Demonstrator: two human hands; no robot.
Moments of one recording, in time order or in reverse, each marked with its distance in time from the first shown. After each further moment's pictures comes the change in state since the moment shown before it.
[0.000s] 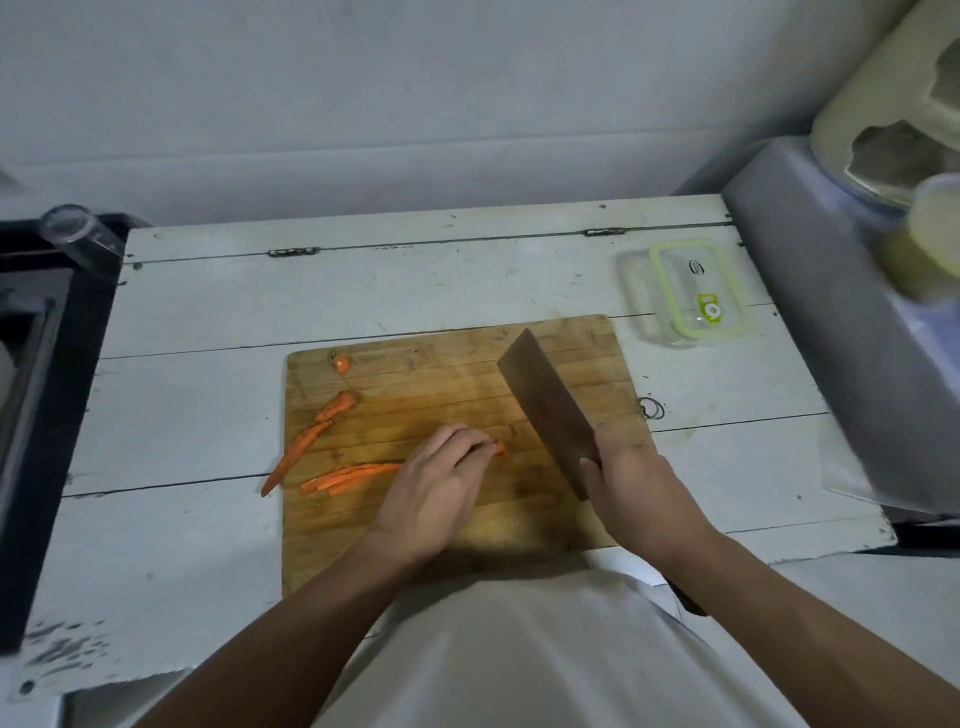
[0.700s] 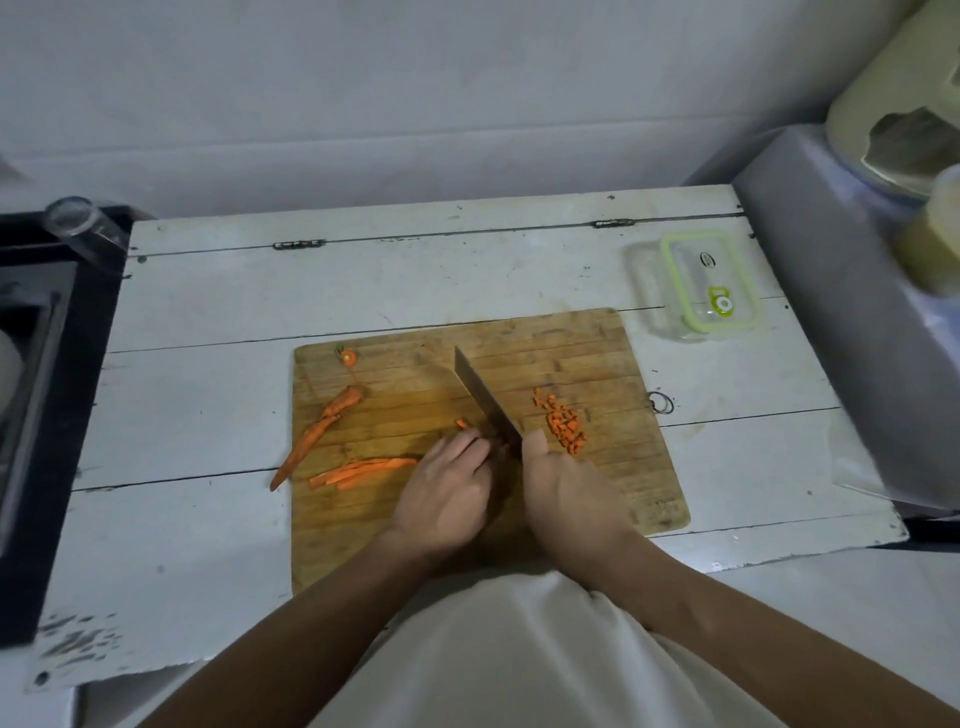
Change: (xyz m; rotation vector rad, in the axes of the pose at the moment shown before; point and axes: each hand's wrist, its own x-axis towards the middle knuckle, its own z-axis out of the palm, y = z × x) left_hand -0.008 0.001 0.009 0.150 -0.143 0.023; right_hand 0.000 -0.058 0.036 -0.198 -0.102 -0.105
